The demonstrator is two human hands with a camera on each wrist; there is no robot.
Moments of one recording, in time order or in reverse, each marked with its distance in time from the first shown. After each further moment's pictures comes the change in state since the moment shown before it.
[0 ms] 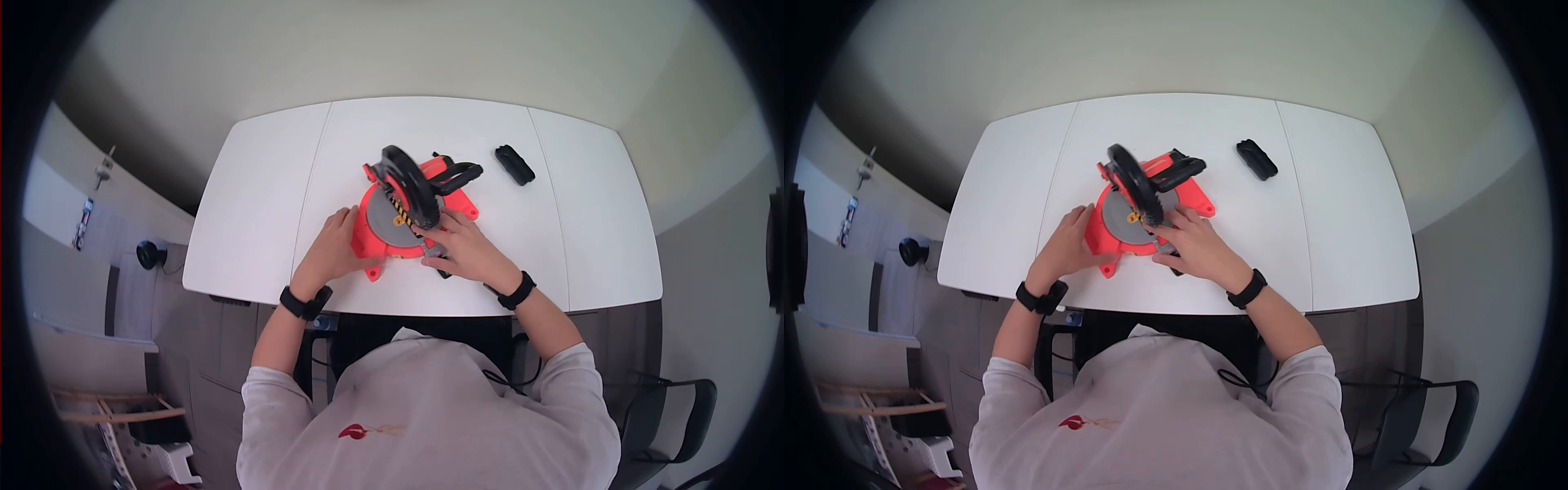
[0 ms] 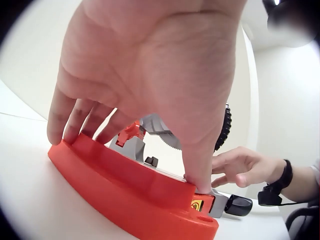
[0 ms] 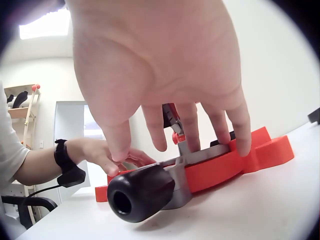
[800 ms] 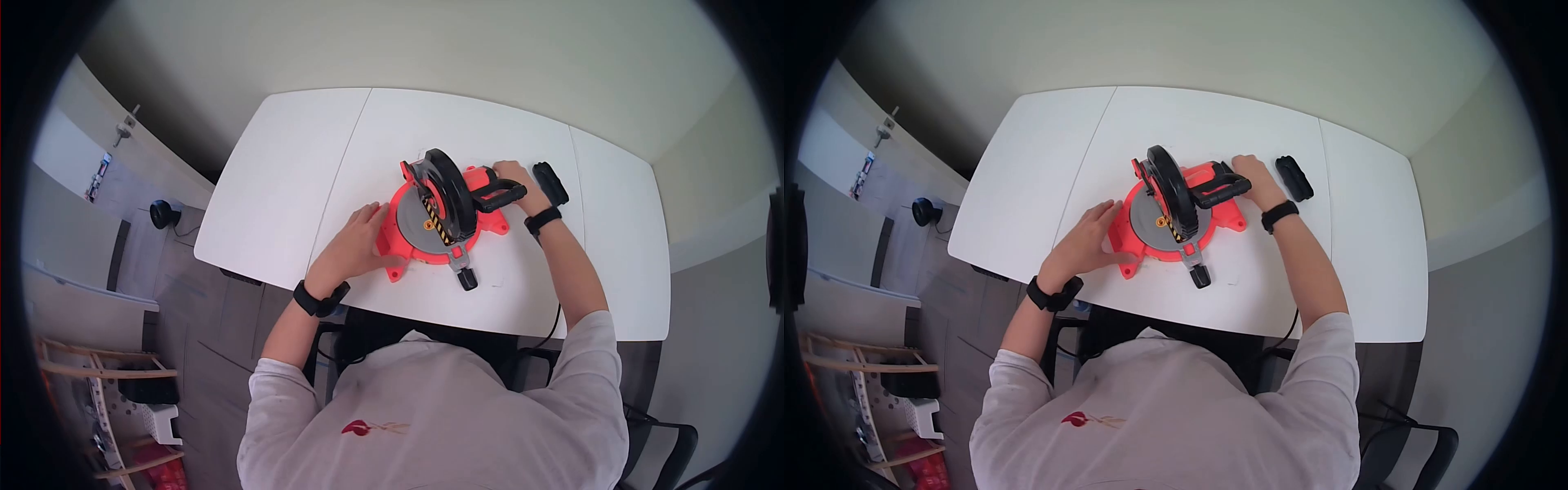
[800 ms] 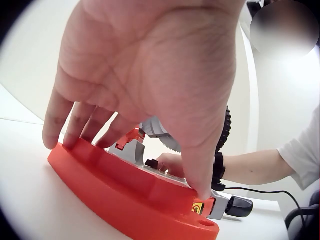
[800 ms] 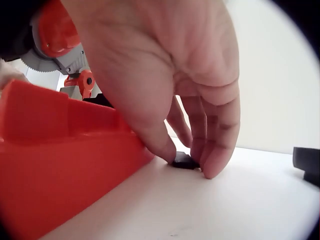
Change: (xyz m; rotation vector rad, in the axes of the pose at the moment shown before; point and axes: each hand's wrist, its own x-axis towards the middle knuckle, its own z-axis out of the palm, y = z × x) left_hand -0.005 0.001 -0.009 -0.038 -0.019 -0.016; right_hand 0.096 0.189 0.010 -0.109 -0.020 0.207
